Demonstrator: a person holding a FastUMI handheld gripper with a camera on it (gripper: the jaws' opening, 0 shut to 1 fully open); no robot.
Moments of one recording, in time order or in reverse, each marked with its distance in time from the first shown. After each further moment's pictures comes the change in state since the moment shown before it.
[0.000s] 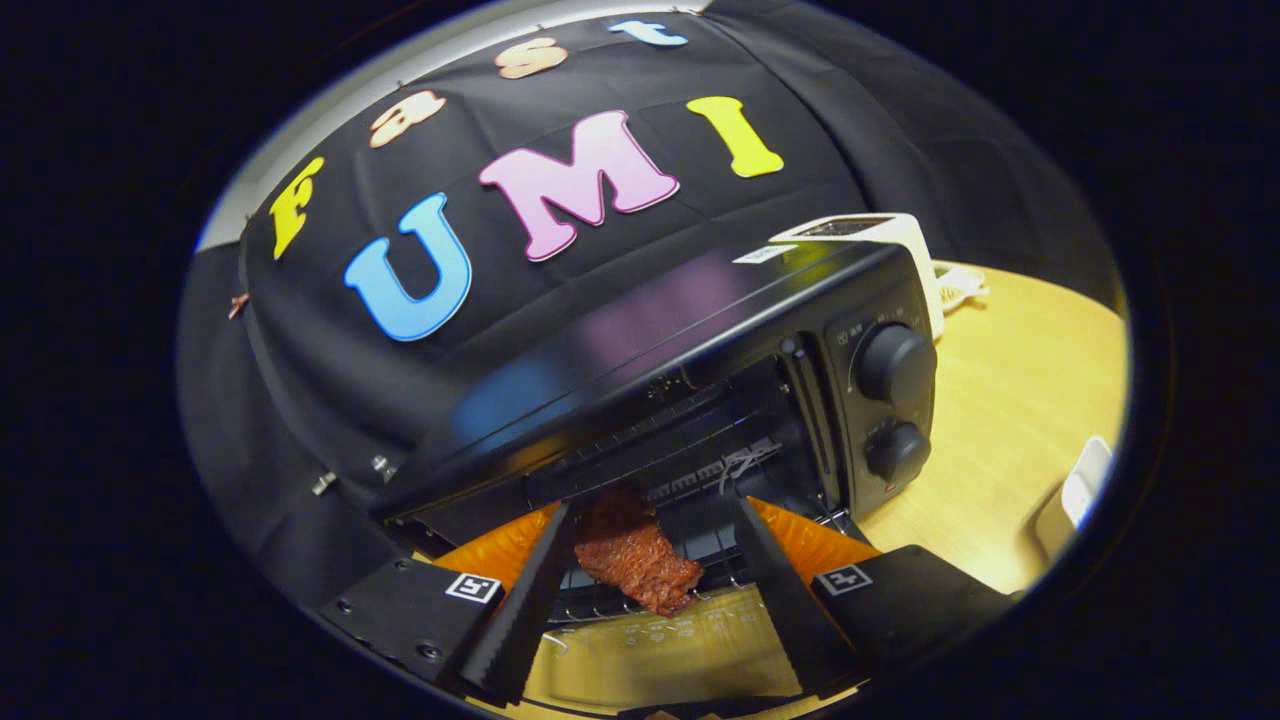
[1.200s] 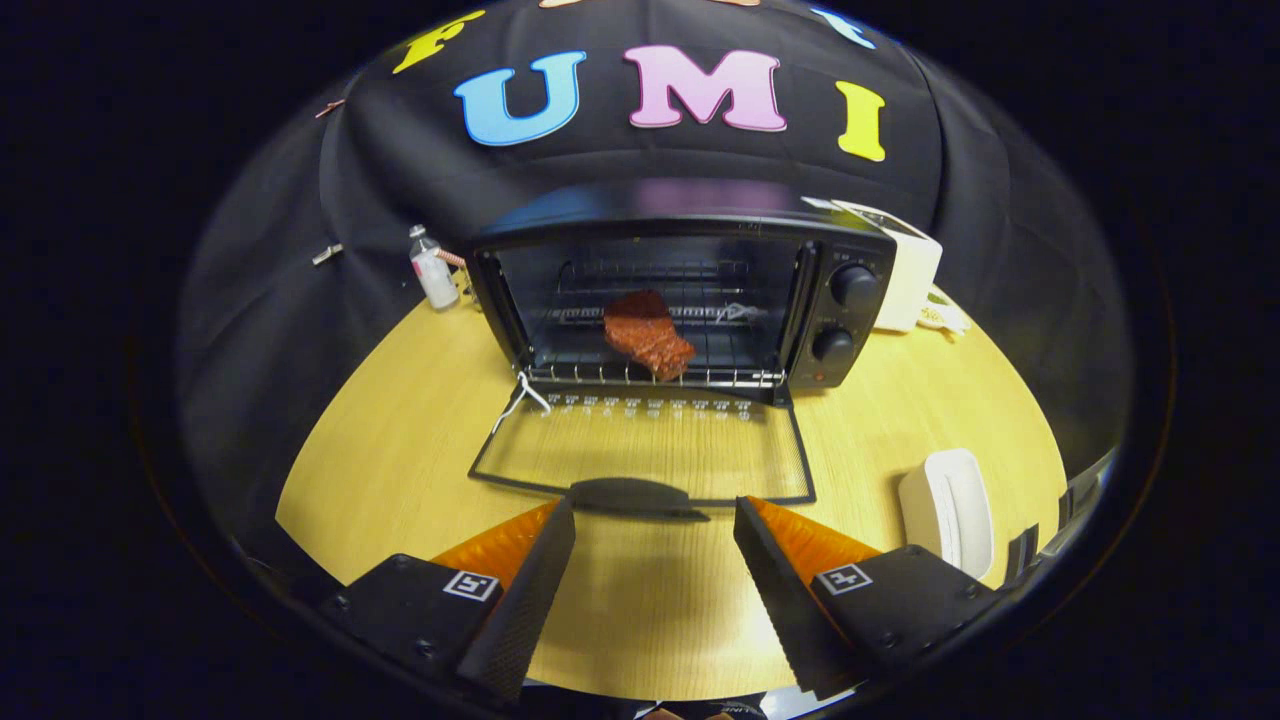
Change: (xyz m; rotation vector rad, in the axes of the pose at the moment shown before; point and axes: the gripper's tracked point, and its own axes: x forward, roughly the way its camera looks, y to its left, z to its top) arm -0.154 -0.018 -0.095 -0.429 0.435 -0.063
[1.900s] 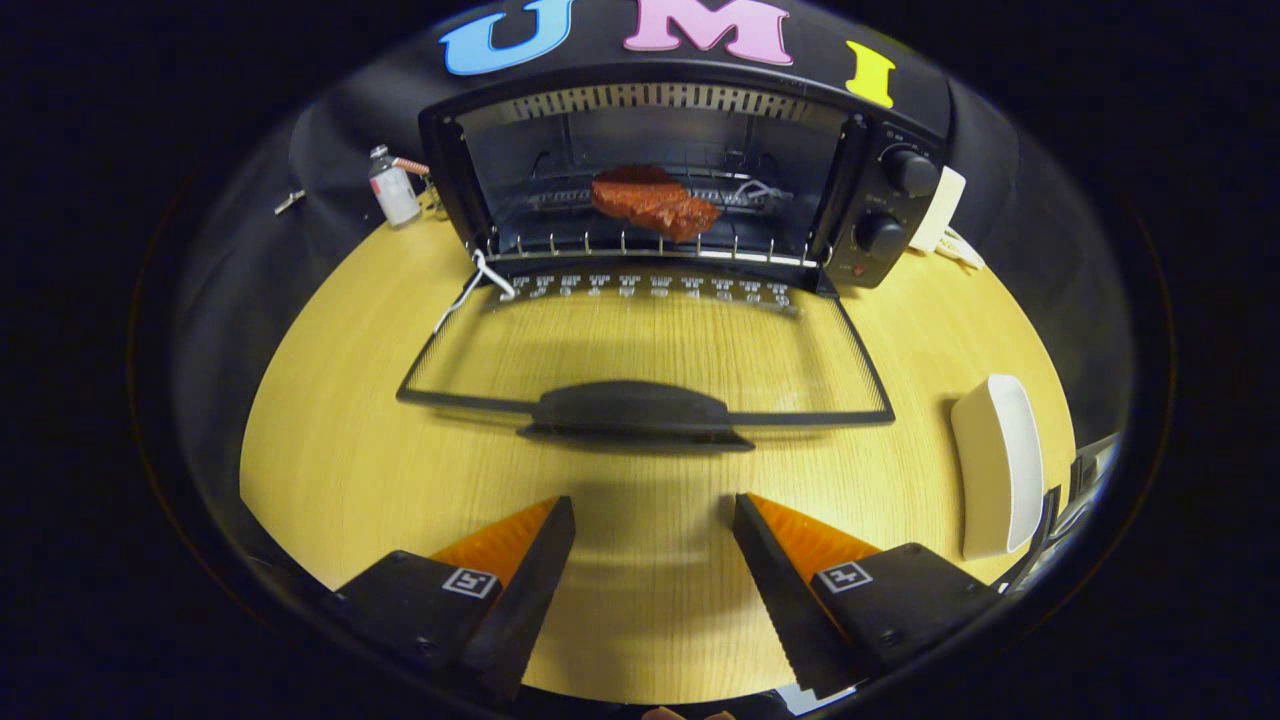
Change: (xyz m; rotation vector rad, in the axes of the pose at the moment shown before) arm 0.057 0.004 -0.054 0.001 0.179 -0.091
